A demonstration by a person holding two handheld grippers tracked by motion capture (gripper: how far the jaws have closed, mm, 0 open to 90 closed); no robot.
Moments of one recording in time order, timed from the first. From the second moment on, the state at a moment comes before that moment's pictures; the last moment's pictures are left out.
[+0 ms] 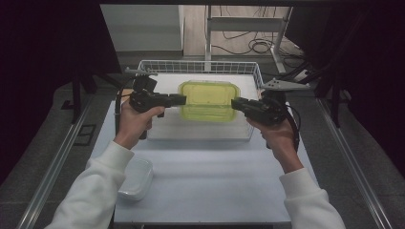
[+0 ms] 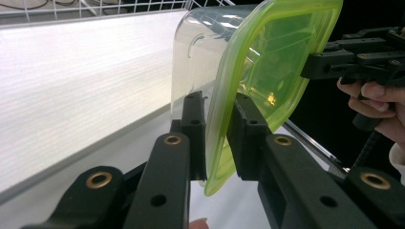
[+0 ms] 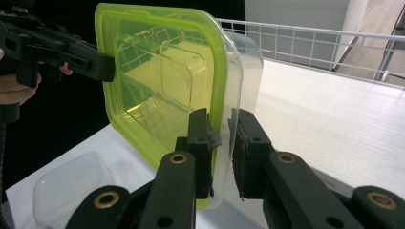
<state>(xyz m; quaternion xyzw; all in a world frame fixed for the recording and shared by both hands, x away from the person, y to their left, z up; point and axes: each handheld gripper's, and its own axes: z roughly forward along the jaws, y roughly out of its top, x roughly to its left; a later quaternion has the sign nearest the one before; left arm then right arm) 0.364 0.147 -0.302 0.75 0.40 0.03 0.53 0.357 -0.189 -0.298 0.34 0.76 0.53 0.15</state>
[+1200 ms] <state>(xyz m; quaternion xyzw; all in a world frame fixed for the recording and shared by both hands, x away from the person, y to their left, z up) 0.420 0.158 -0.290 0.74 0.43 0.02 0.52 0.414 -0.180 -0.279 0.37 0.75 0.54 0.11</state>
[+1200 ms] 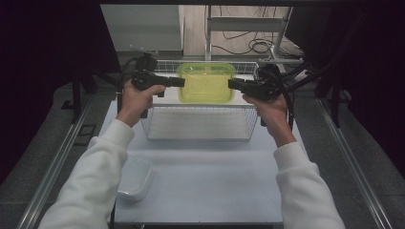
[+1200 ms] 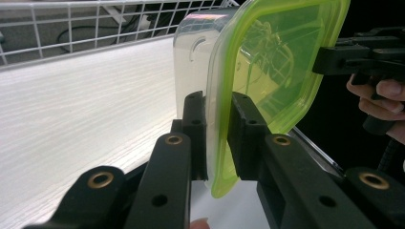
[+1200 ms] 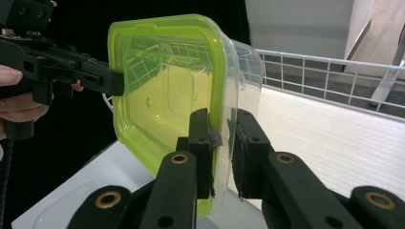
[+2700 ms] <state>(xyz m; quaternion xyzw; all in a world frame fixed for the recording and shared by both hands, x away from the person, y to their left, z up) 0.493 0.164 -0.318 0.68 0.53 -0.08 0.50 0.488 -0.172 -0.313 0.49 0.70 0.51 0.00</state>
